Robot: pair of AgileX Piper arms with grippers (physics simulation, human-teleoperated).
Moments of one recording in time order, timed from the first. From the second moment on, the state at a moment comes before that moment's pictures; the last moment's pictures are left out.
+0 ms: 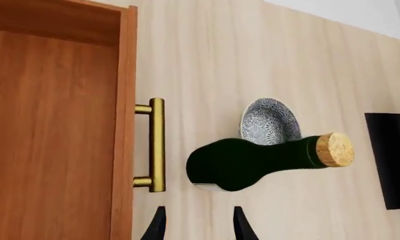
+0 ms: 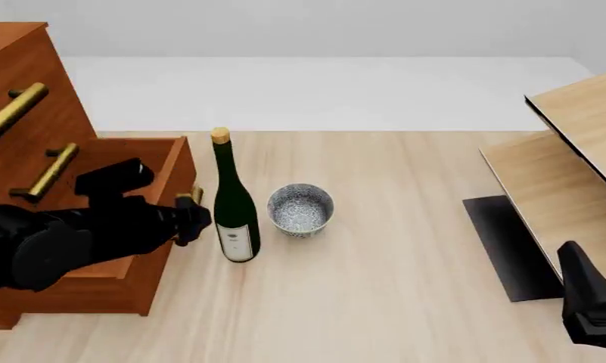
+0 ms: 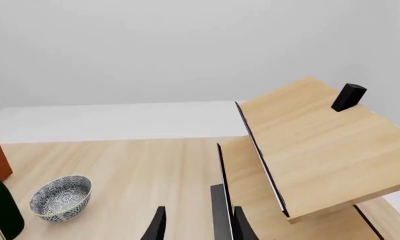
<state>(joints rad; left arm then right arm) -0.39 1.26 -0.57 0.12 -0.50 -0.02 0.05 -0.01 -0.03 0.03</state>
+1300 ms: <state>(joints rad) -0.13 1.28 -0.41 0.11 -0.34 -0.02 0.03 -0.02 0.00 0.04</state>
